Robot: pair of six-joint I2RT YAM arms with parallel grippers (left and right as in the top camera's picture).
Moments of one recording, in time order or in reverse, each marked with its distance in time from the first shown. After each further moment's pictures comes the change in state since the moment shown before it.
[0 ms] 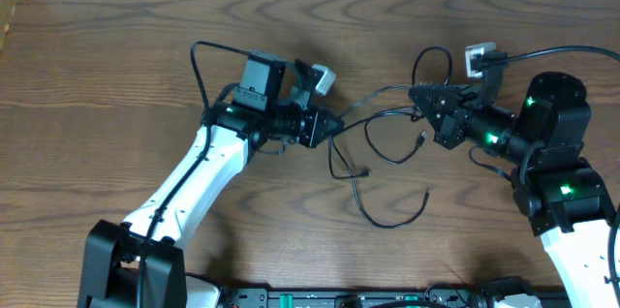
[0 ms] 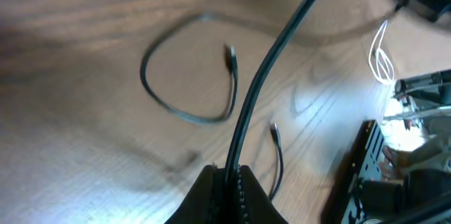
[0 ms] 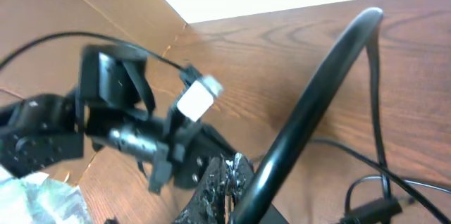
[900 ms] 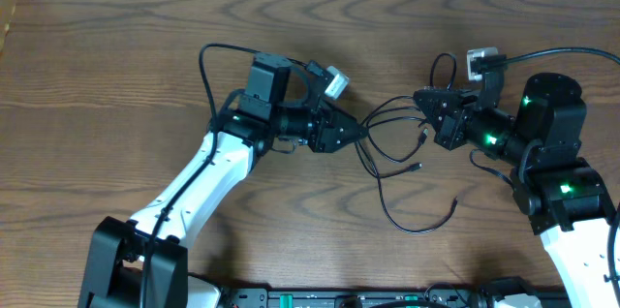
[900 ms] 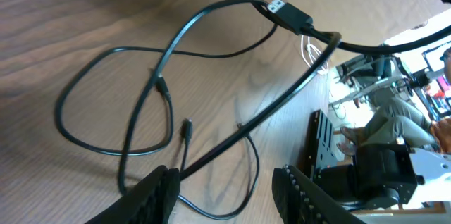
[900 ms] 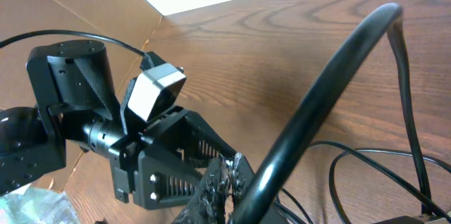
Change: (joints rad) left arm -0.025 0.000 -0.055 0.230 0.219 0.003; right arm -0.004 0.005 0.000 -0.085 0.064 -0.008
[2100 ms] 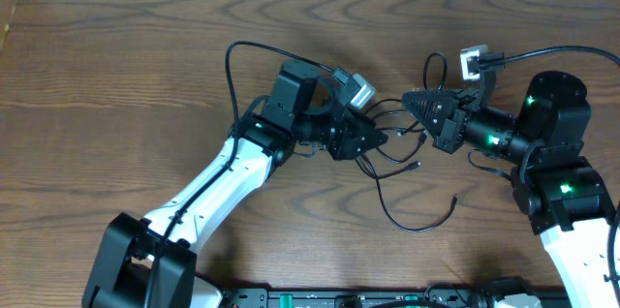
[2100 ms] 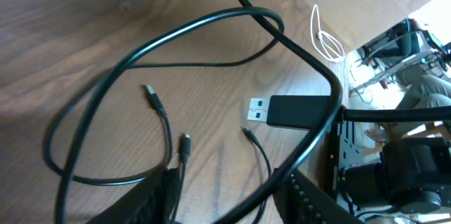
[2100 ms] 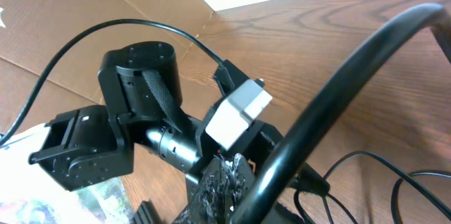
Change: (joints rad) left arm -0.120 0.014 0.000 0.087 -0.117 0.029; right arm 0.000 0.000 0.000 0.079 -0.181 0.066
